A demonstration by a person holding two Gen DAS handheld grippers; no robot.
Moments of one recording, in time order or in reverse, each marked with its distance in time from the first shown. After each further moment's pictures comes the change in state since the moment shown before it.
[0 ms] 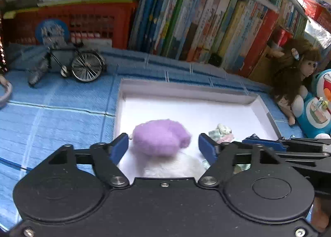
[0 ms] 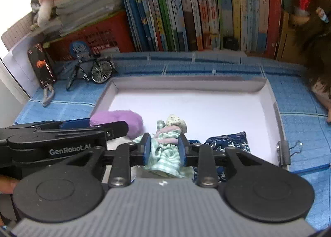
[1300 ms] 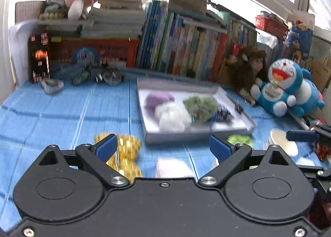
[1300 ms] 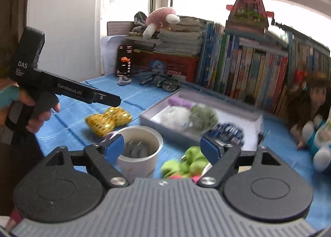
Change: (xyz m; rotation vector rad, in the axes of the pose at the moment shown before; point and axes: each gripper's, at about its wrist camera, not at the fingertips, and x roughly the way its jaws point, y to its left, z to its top) left arm -0.202 0.037 -0.161 0.093 -0.222 -0.073; right arm -0.190 0.046 -0.191 -0.367 -0.324 0.166
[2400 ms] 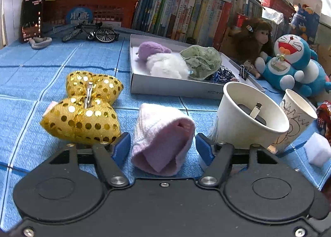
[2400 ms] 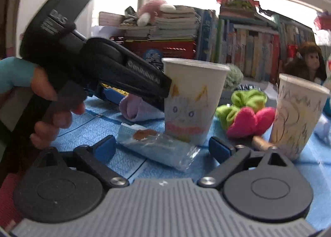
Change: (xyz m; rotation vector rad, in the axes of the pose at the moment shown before) left arm 0.065 -0.015 -0.071 -0.040 0.082 0.004; right arm 0.074 0.094 -0.110 0.027 -0.119 -0.204
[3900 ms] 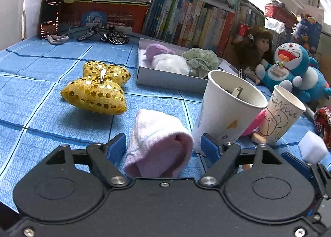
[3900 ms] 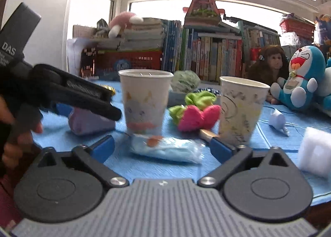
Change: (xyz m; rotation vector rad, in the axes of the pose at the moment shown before) left arm -0.041 -0.009 -0.038 -0.050 -0.070 0.036; right arm -0.046 -0.018 -0.007 0.031 -0.082 -0.170
